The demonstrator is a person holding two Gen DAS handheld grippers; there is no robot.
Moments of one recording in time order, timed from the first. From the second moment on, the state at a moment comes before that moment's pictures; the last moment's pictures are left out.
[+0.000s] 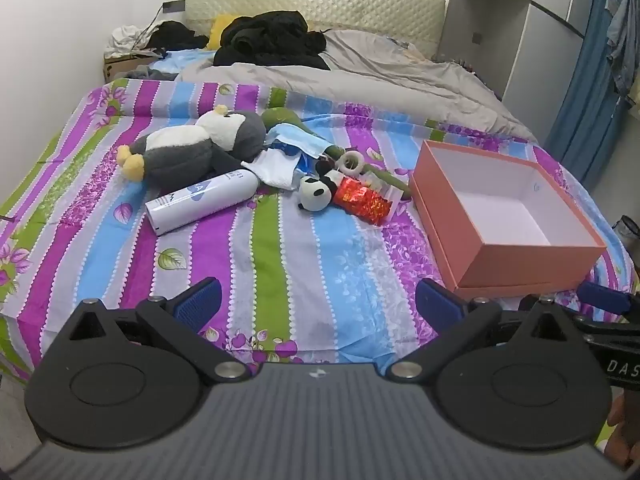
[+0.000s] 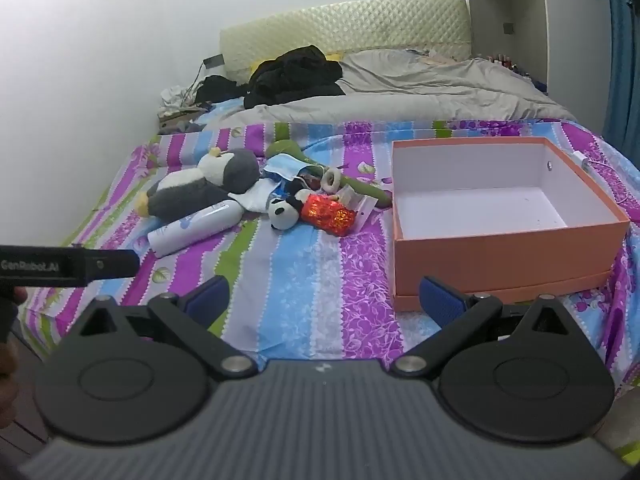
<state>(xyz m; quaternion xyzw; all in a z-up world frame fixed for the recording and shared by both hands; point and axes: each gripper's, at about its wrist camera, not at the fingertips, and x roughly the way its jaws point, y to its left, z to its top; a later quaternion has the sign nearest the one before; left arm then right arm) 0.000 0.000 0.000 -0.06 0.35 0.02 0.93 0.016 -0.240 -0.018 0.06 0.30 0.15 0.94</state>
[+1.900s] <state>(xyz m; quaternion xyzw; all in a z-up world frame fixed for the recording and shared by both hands) 0.022 0.014 -0.033 -0.08 0.37 0.02 0.92 0.030 -0.239 -0.044 0.06 0.33 0.14 0.93</state>
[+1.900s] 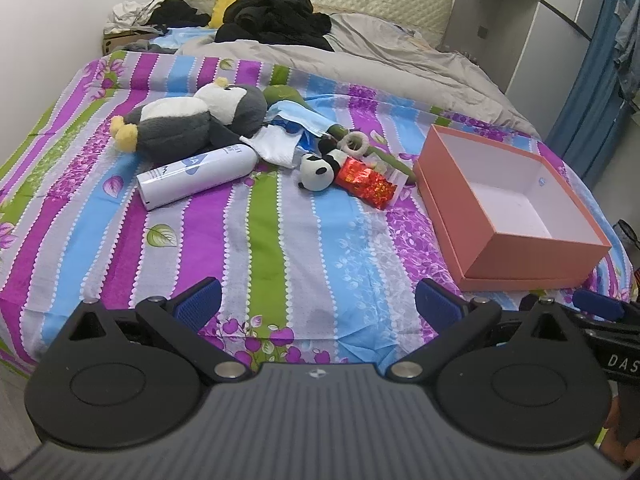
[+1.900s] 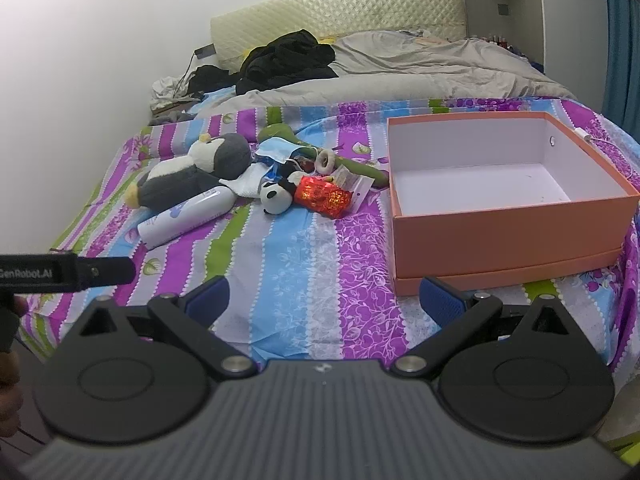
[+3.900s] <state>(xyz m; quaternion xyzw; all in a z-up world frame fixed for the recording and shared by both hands) 0.096 0.033 -0.092 -0.09 0.42 0.03 0.90 0.085 -0.218 -0.086 0.05 0.36 0.14 0.92</state>
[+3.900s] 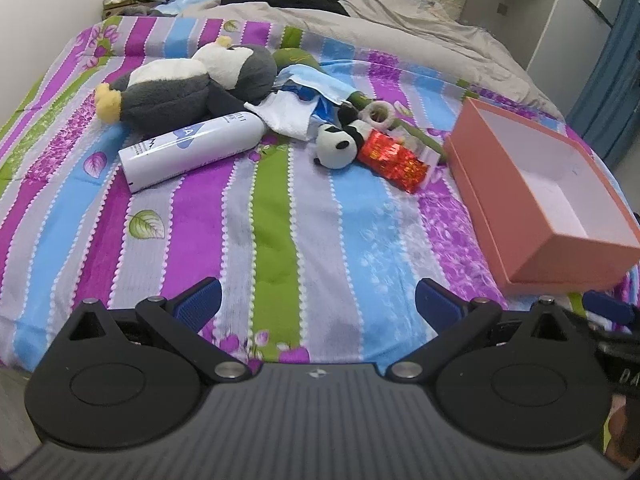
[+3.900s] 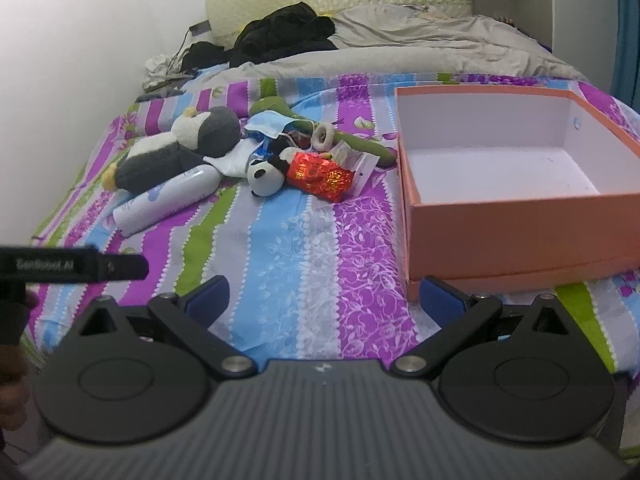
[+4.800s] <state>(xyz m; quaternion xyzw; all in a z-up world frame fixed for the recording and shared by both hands) 0.231 0.086 -0.151 -0.16 0.41 0.04 0.90 0.189 -0.146 -0.128 -0.01 0.34 0.19 0.92</state>
